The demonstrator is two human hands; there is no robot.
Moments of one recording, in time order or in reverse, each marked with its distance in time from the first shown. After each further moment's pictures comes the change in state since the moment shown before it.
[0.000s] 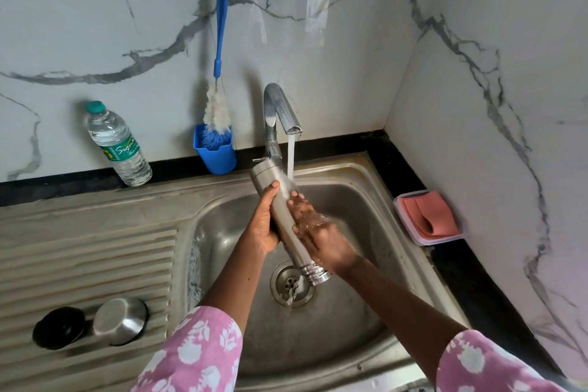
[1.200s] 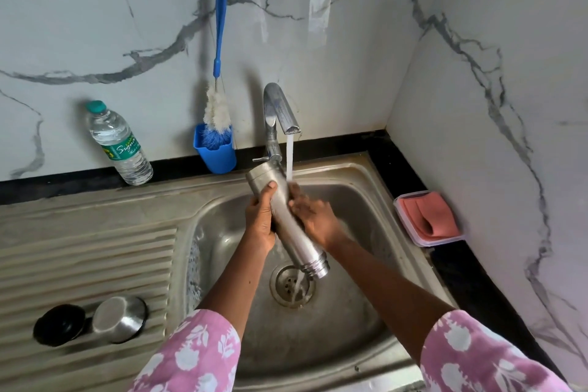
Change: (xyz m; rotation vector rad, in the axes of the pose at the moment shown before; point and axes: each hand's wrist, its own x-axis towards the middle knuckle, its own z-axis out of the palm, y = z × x) left_hand 0.009 -0.005 -0.002 0.065 0.255 0.254; right_hand 0.031 -0.004 -0.007 0.158 0.024 0.301
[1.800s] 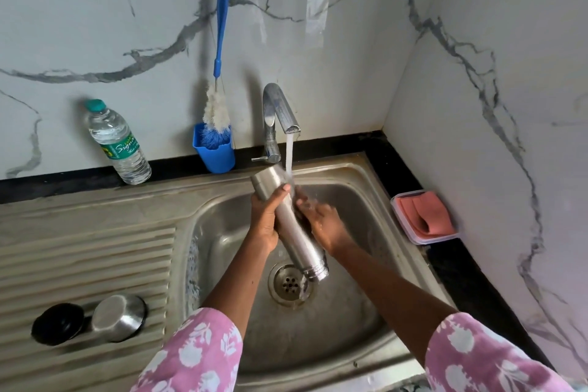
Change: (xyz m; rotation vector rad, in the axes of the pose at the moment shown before) left_hand -0.013 0.003 0.006 0.031 -0.158 0.069; right_hand -0.015 0.003 -0.001 0.158 0.004 0.156
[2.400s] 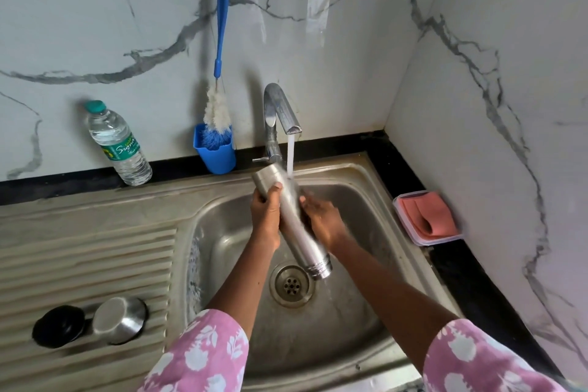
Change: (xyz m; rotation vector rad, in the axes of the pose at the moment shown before) left_hand 0.008 -0.002 0.007 0.072 0.150 0.103; right_hand 0.011 -0.003 0.003 0.086 0.066 0.060
